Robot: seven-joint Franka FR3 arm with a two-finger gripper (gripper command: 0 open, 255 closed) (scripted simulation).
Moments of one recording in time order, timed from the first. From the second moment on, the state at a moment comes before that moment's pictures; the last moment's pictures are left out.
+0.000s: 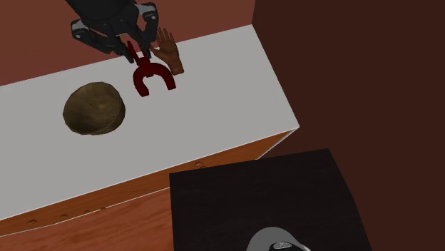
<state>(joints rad) 0.14 -0.07 0.33 -2.24 -0.01 2.22 0.32</state>
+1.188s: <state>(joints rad) 0.38 0.32 0.48 -1.61 -0.20 1.92 0.74</state>
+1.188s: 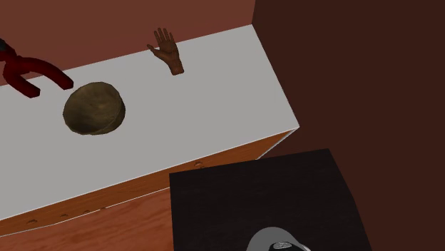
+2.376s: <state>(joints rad) 0.40 0.40 0.46 -1.72 -0.25 2.10 0.80</state>
